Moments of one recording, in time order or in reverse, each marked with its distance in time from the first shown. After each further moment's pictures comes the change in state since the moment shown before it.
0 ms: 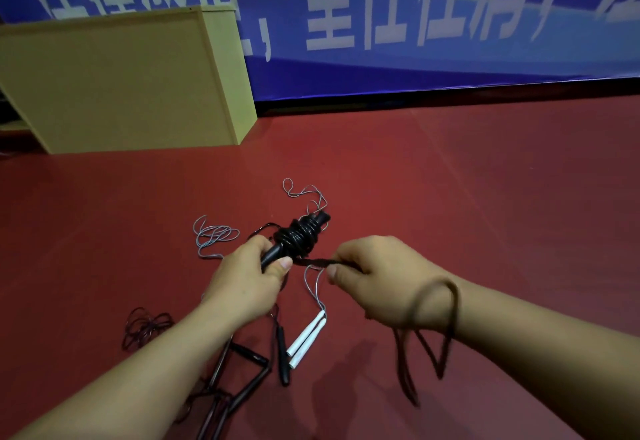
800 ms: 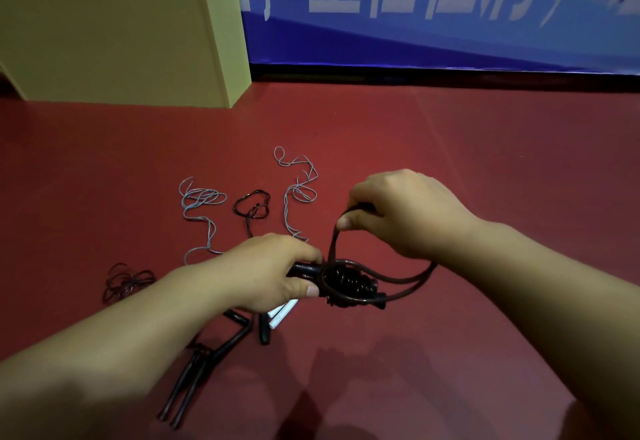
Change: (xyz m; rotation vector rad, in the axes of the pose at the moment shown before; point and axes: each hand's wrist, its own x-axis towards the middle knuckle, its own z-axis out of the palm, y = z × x) left_hand -0.026 0.032 0.002 0.276 -0.551 0.424; right_hand 0.006 0.030 -0.031 -0.382 0.159 -0.132
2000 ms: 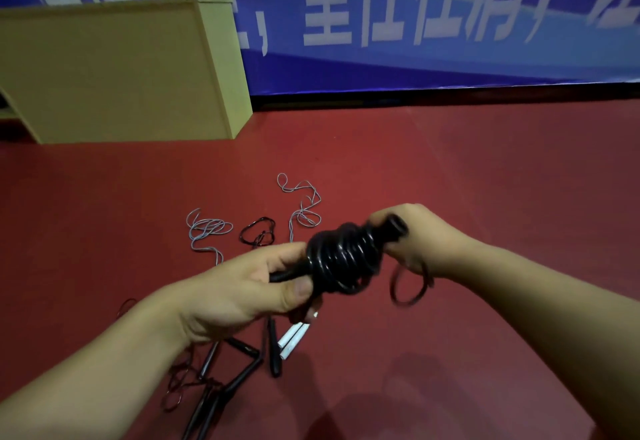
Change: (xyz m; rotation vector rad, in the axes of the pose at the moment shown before) left_hand -0.030 -0.005 -0.023 -1.062 -0.155 0.365; right_hand 0.001 0.036 0.021 0.327 -0.013 0.070
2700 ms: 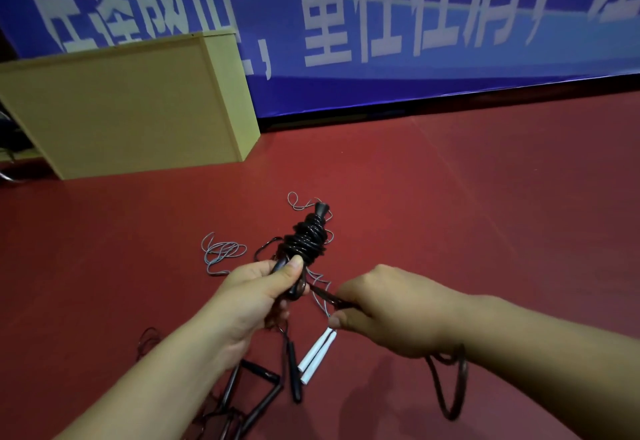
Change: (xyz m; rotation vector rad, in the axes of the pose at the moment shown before) left_hand 0.016 -0.007 -0.002 -0.119 0.817 -0.308; right_hand -0.017 -0.066 0.022 -0.181 -0.340 -0.074
